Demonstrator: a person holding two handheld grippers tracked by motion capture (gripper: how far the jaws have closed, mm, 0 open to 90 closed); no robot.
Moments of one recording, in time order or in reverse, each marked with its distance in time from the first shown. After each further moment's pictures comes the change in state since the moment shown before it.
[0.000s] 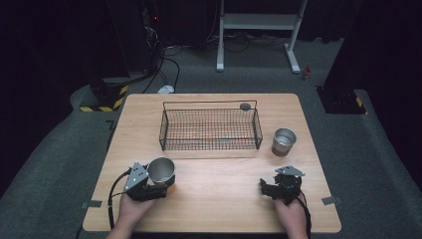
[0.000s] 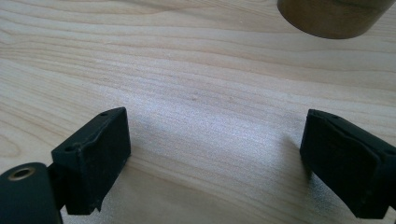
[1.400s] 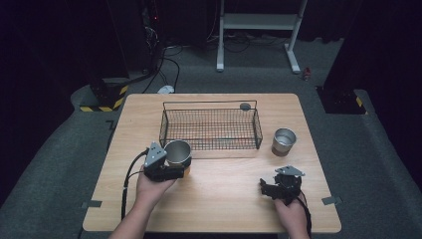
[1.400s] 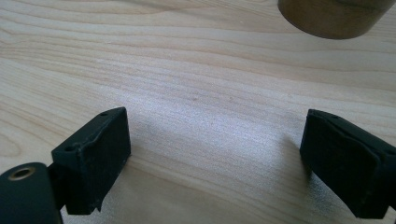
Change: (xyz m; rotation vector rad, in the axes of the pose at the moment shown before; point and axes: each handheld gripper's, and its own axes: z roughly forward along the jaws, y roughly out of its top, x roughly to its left) left arm -0.012 0.057 0.049 0.003 -0.013 -0.044; right arm 0.000 0.000 0.000 0.000 0.002 0.002
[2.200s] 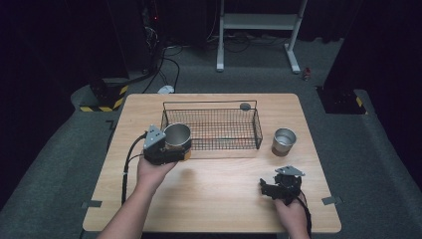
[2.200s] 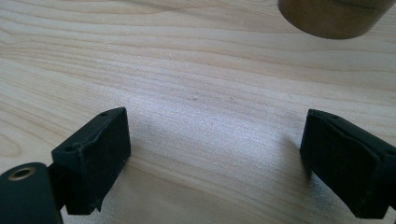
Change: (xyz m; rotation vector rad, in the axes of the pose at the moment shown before) left arm 0.015 0.040 0.012 -0.041 0.027 -0.006; right arm 0.000 0.000 0.000 0.000 0.000 -0.005
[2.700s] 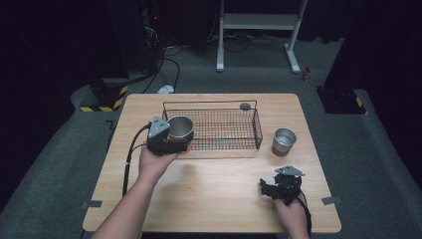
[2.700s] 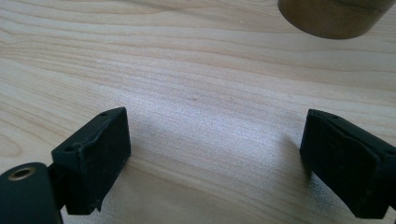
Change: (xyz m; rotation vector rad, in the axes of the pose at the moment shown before) left arm 0.006 0.021 0.018 0.029 0.016 0.029; right arm 0.000 0.000 0.000 0.000 -0.001 0.000
